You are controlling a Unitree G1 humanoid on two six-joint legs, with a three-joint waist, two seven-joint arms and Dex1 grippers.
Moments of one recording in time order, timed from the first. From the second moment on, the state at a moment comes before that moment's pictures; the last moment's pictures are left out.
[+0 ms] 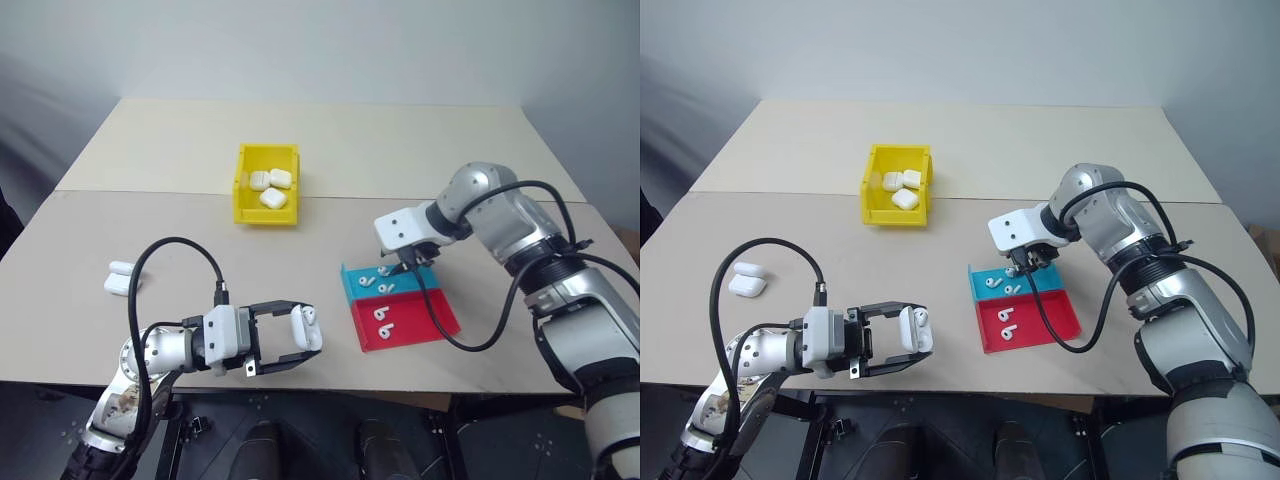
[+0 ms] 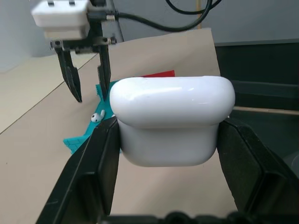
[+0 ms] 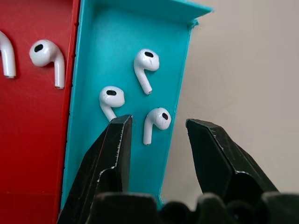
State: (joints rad) left arm -0.02 0.59 -0.07 -0.42 -0.39 -0.04 -1.05; right arm -1.13 -0.66 0.58 0.52 -0.24 -0.04 1.48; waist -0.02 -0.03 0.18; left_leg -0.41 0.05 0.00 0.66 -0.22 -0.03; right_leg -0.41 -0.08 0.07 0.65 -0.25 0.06
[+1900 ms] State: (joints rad) left arm -0.06 0.59 -0.10 -0.41 -0.38 -0.04 -1.03; right arm -1.15 -0.54 0.58 0.67 -0.41 -0.11 1.42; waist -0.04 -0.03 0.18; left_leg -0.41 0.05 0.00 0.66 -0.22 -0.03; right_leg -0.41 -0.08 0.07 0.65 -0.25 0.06
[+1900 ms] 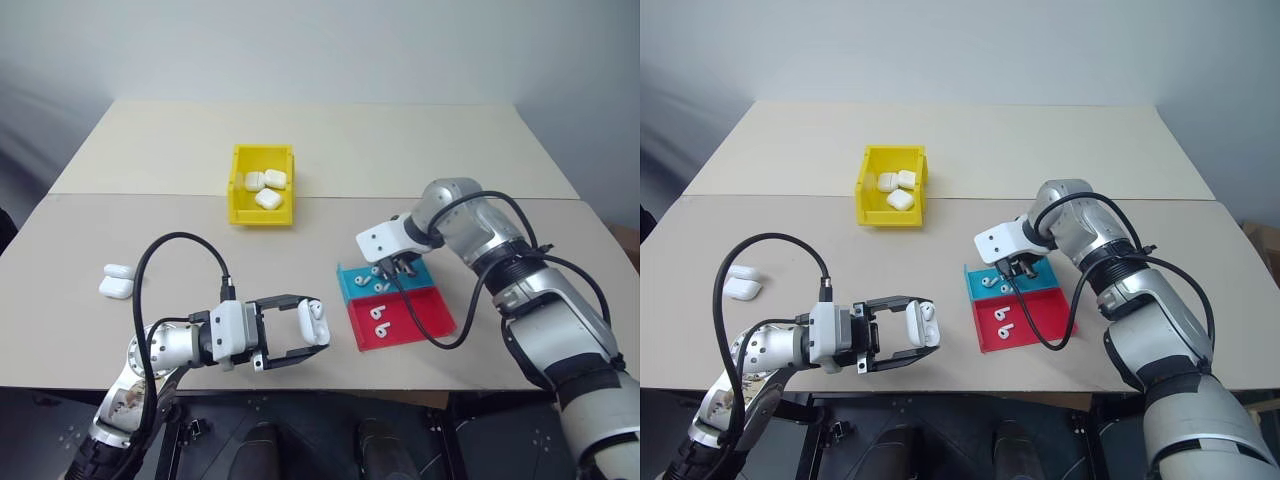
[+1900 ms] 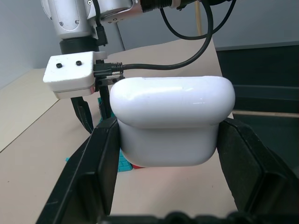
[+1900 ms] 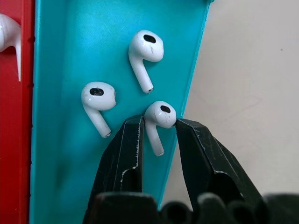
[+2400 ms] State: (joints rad) left arm -0.06 0.59 -0.10 -0.41 -0.38 -0.04 -1.02; right arm -1.15 -0.54 0.58 0.68 -0.41 -0.20 1.41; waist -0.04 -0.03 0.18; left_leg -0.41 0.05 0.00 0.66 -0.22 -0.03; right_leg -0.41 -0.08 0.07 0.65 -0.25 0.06
